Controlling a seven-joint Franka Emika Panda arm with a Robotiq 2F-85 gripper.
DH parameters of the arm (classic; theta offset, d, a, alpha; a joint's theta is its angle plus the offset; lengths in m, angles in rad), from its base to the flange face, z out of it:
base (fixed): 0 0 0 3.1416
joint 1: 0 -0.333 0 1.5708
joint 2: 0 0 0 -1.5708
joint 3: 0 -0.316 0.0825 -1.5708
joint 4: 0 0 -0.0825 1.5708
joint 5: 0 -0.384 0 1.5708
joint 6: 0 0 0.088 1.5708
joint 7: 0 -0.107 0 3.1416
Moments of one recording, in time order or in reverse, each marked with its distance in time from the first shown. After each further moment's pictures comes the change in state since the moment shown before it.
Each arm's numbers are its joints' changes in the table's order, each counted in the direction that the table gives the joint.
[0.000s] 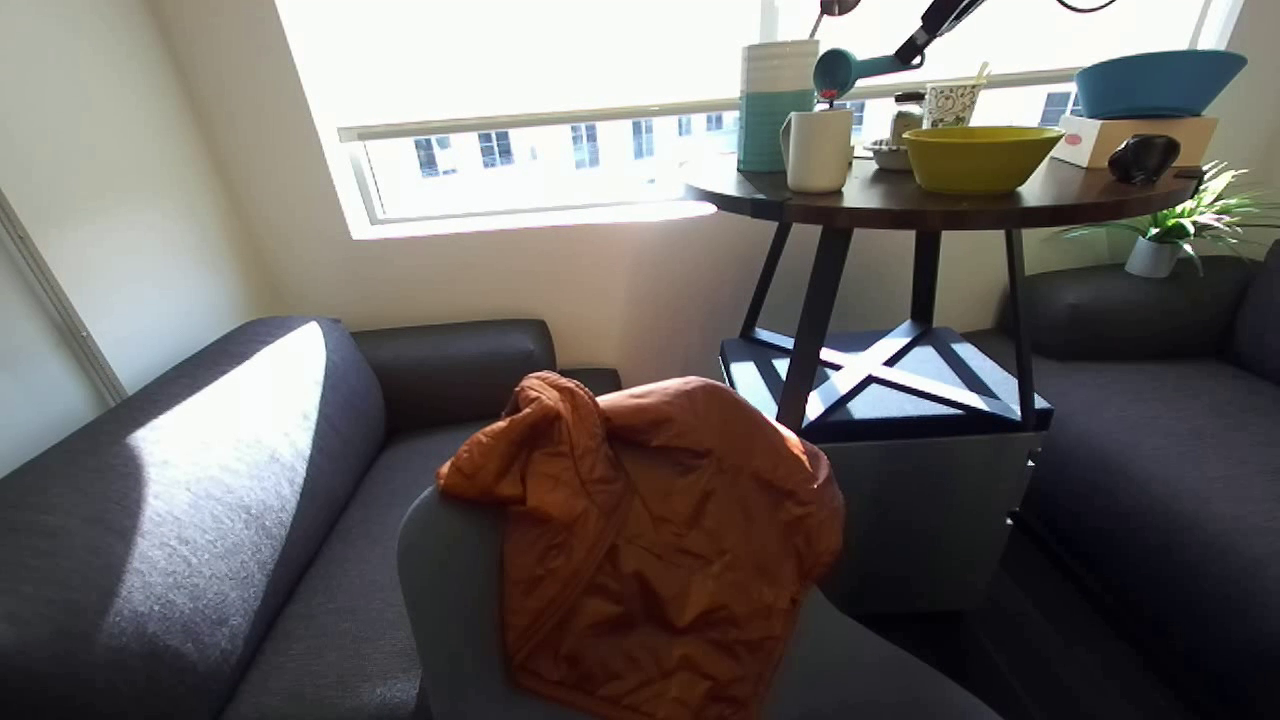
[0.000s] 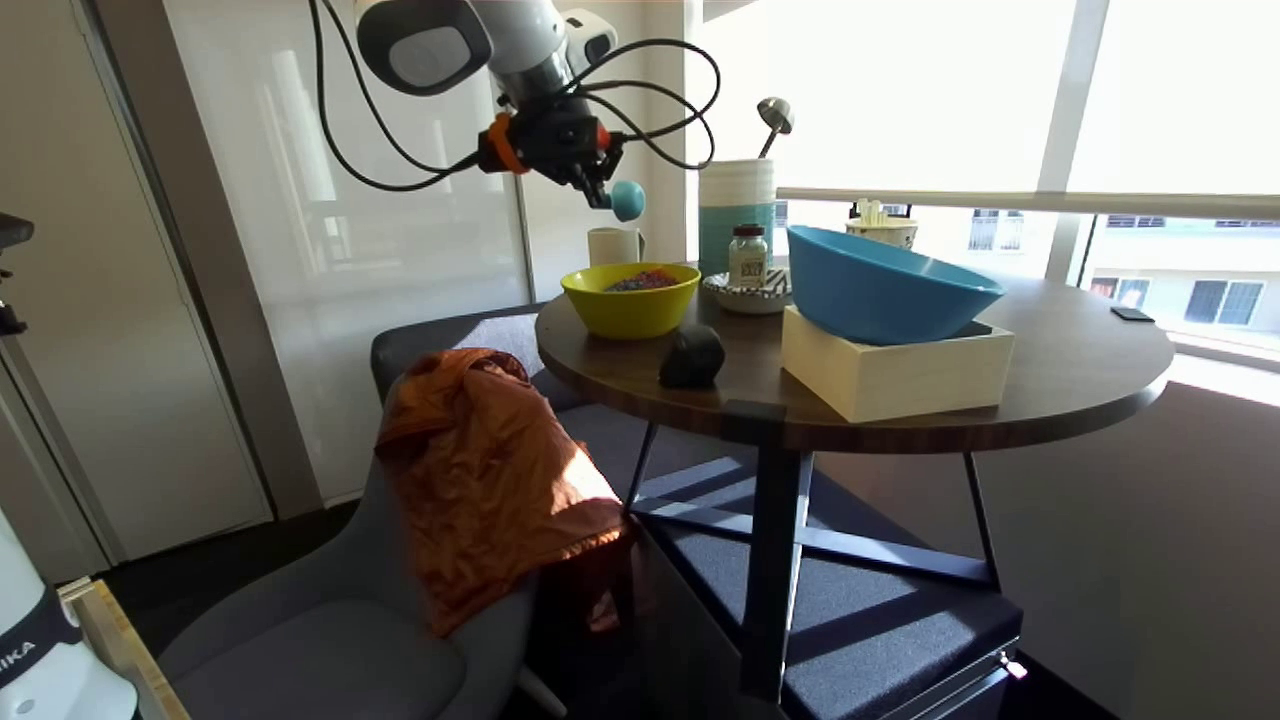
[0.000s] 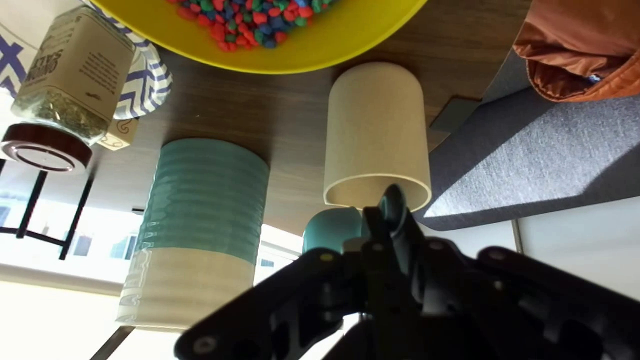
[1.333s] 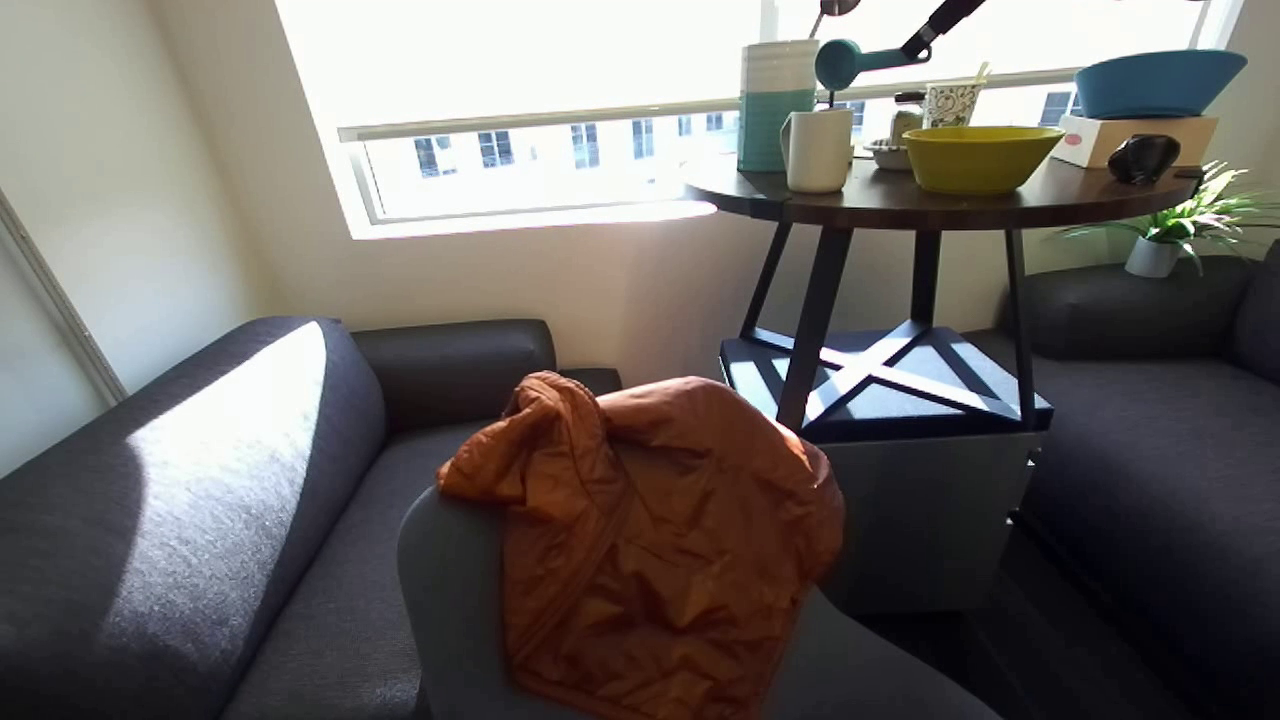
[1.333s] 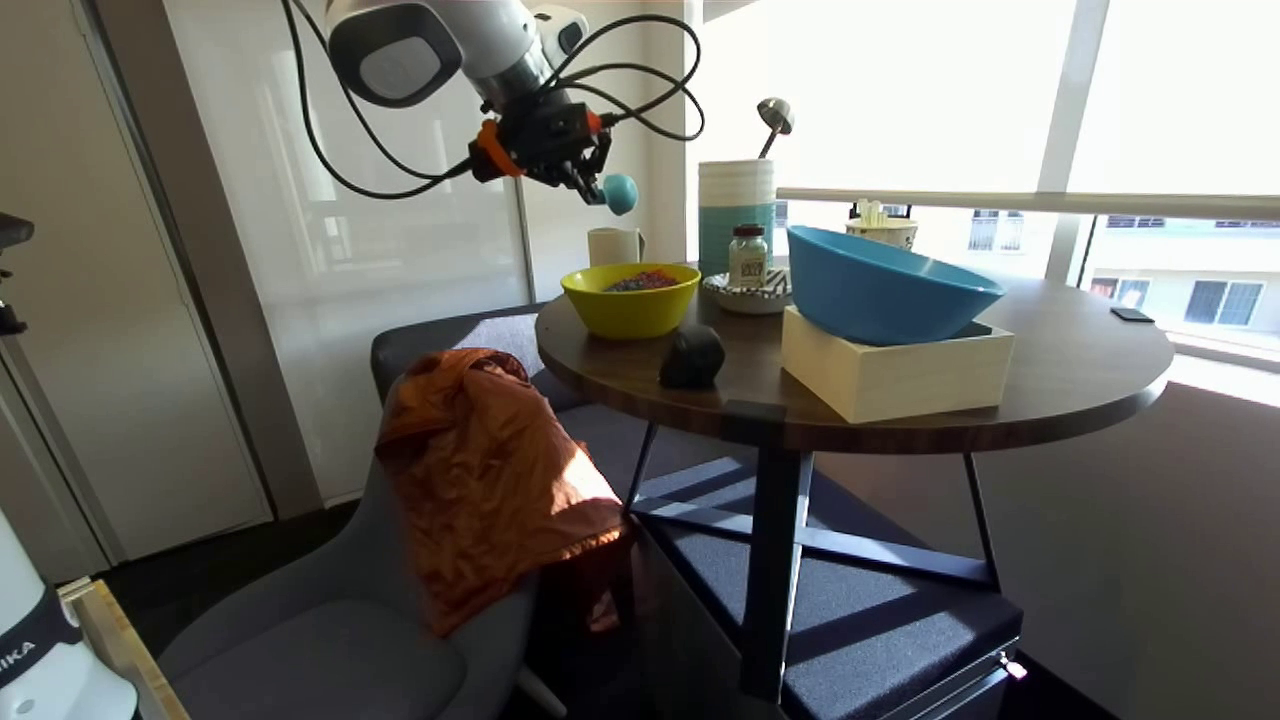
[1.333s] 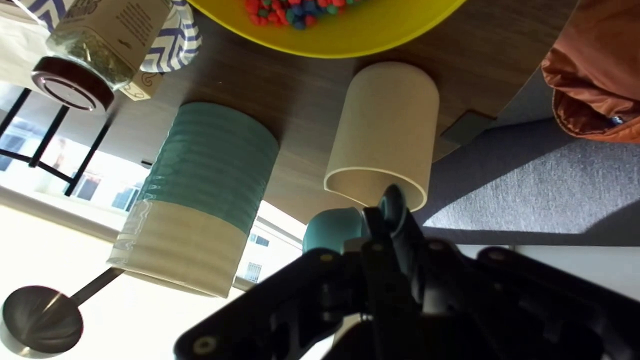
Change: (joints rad) arm -0.017 -0.058 -0.025 -0.089 -0.003 -0.136 0.160
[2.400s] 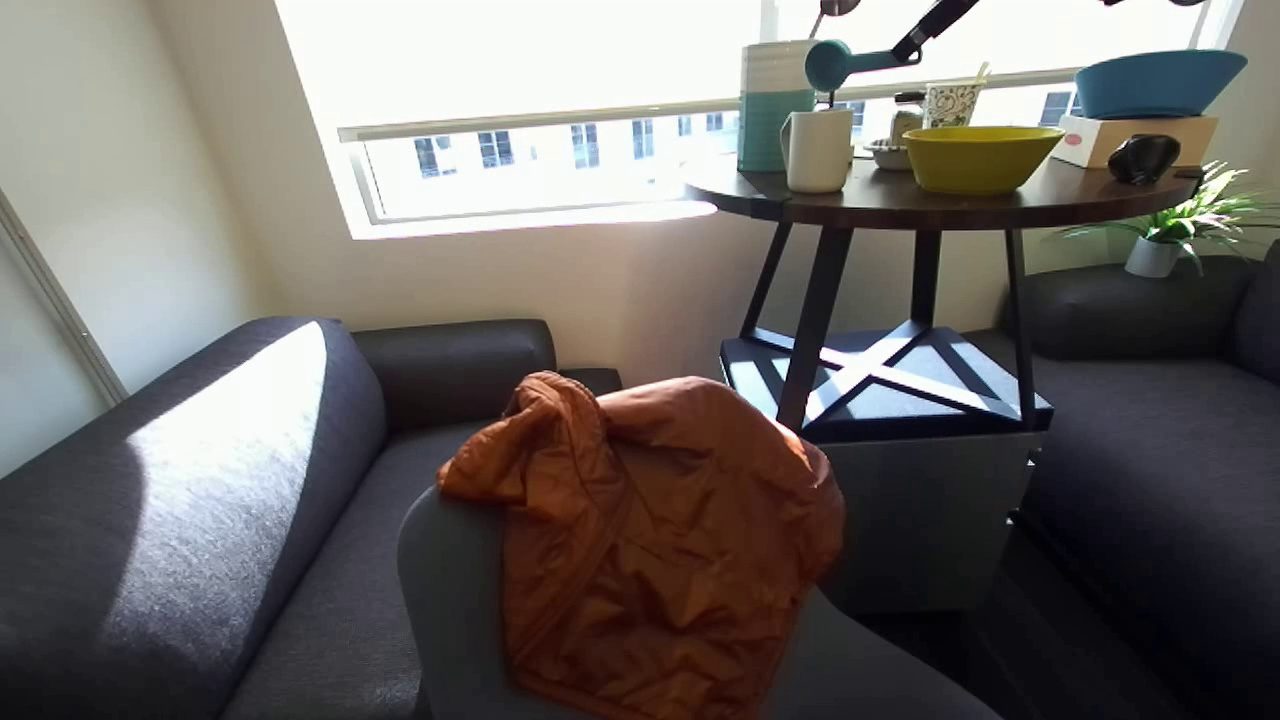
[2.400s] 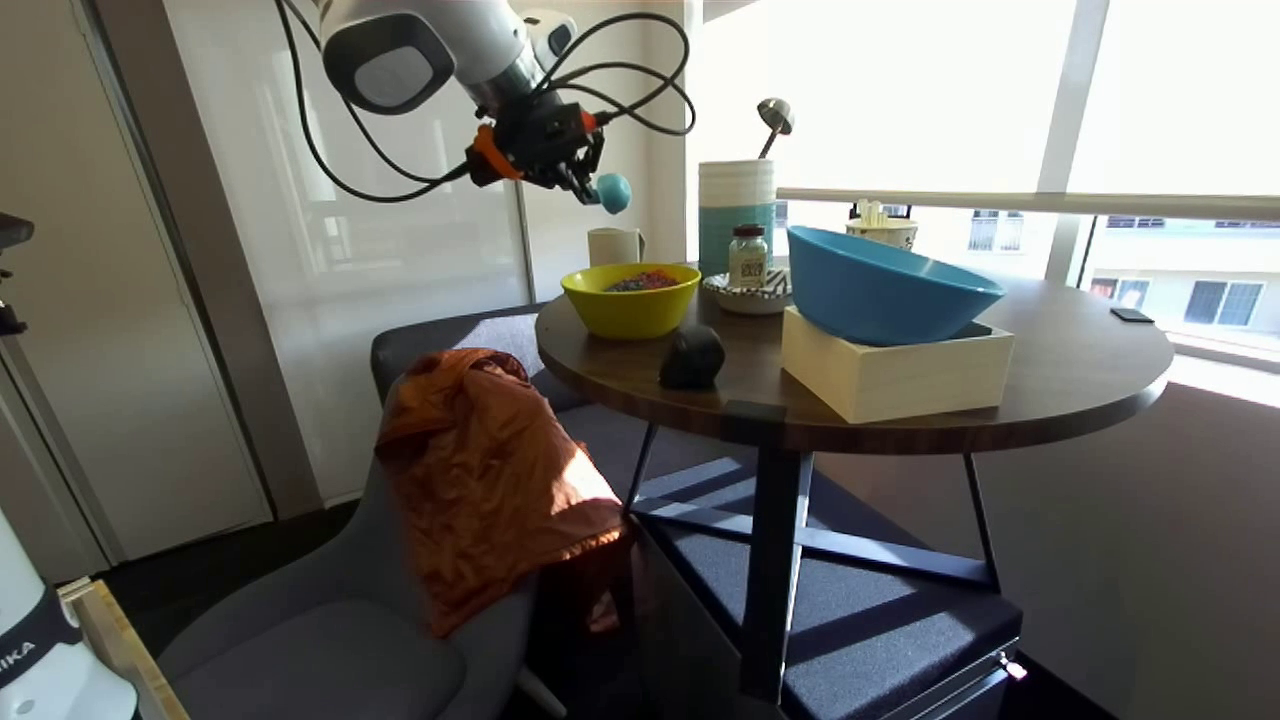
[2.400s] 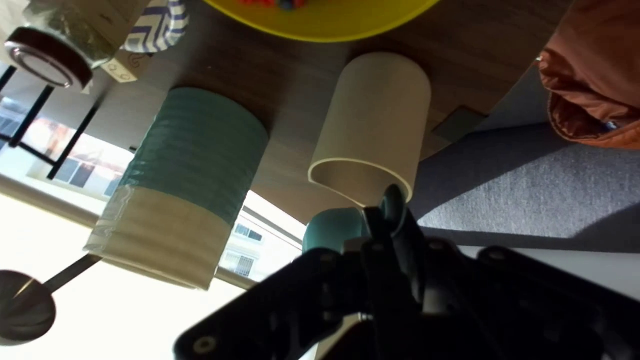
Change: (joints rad) arm -0.028 -0.003 0.000 -0.014 -0.011 -0.025 0.033
